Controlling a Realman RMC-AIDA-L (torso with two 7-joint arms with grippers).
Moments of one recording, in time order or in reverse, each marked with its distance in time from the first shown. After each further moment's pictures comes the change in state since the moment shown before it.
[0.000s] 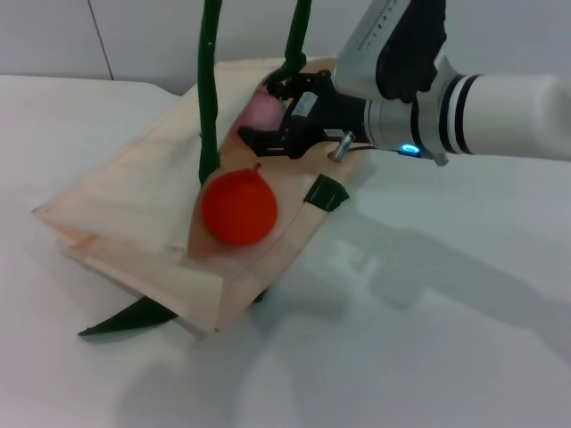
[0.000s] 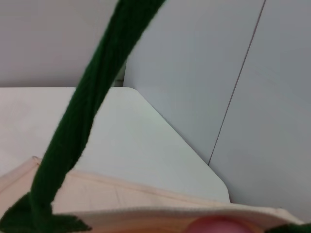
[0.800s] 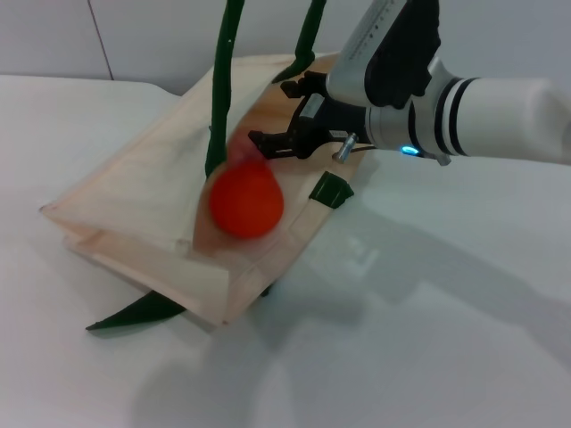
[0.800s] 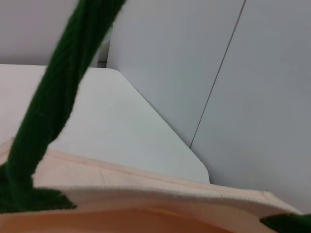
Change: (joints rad) left arm -0.018 -0.002 0.048 -0.003 0.000 0.021 -0.015; right arm 0.025 0.005 -0.035 0.050 0.001 0.075 -0.008
